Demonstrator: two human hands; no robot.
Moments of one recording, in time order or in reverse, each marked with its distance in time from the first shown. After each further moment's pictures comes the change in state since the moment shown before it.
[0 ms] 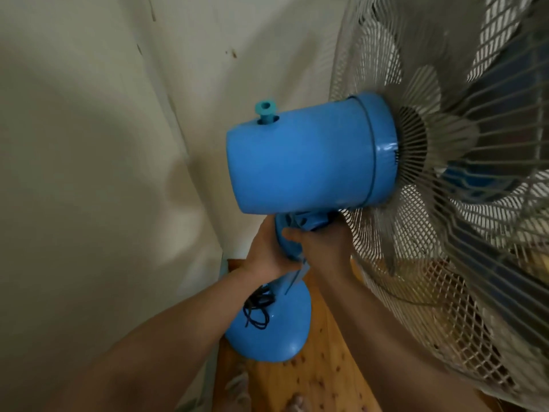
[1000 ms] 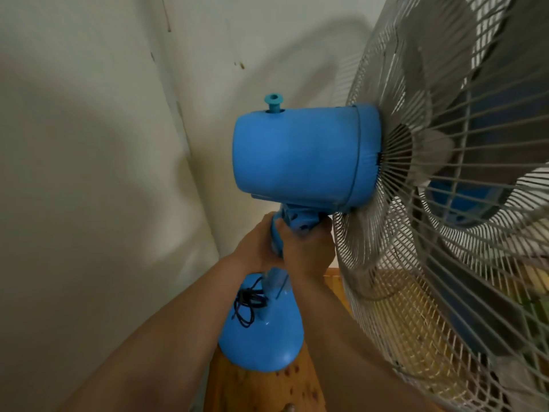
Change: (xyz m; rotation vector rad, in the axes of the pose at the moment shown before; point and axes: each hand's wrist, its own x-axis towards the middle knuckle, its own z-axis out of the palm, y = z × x) left_hand -0.002 0.019 -0.024 0.631 -0.093 0.027; right_hand -0.016 -0.005 0.023 -0.088 0.197 -0.047
